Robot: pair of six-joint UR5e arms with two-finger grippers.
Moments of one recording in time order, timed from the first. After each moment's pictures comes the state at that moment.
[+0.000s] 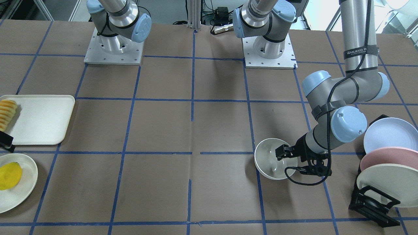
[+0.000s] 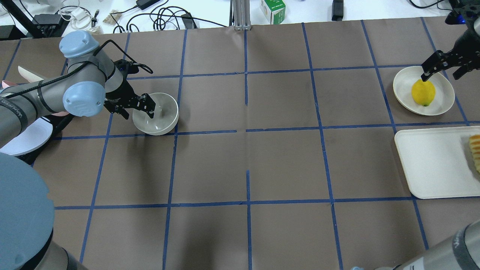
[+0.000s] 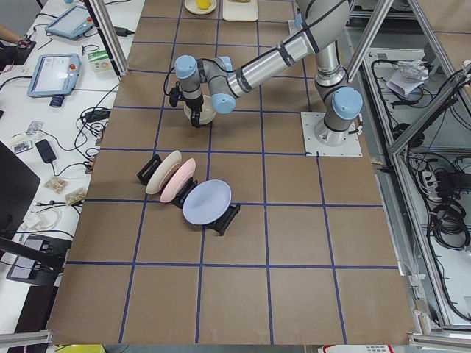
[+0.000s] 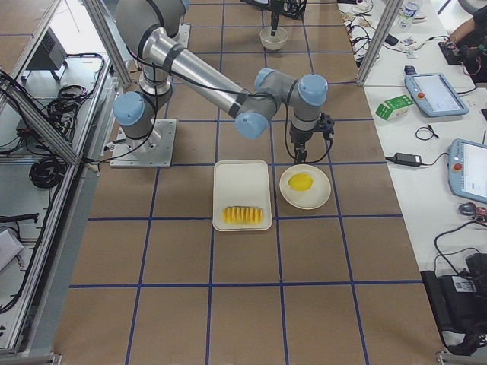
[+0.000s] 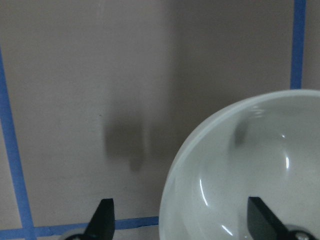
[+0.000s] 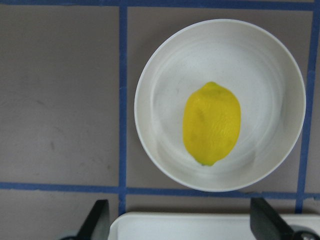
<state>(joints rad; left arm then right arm) -1.36 -2.01 -1.76 -1.03 1.51 0.24 1.06 -1.18 1.54 -1.97 -1.53 -0.55</state>
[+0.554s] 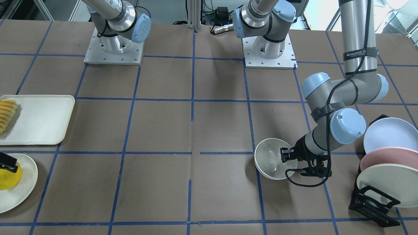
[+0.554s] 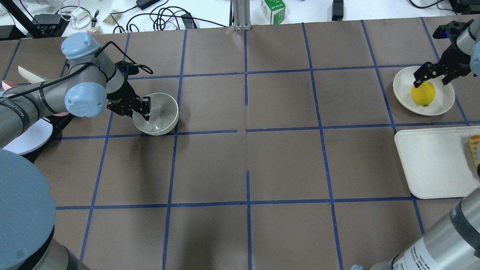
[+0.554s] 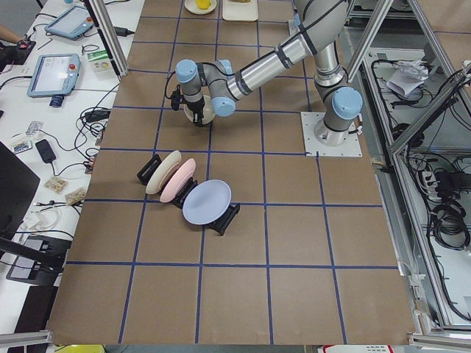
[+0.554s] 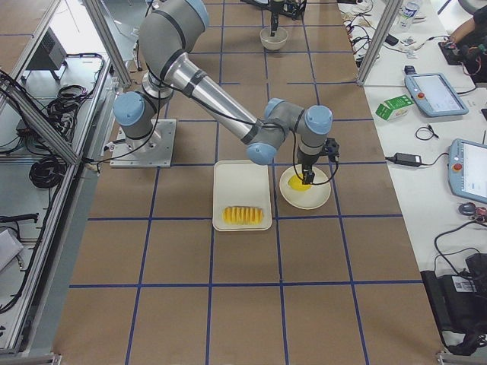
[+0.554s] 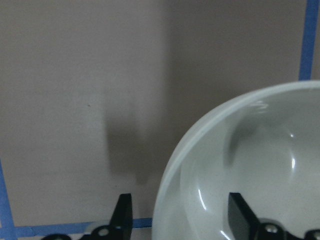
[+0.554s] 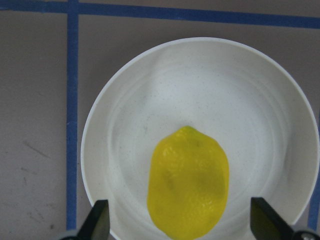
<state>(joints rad) -1.36 -2.02 -1.75 -1.02 1.51 0.22 1.05 -1.03 1.52 -2.10 -1.54 -0.59</state>
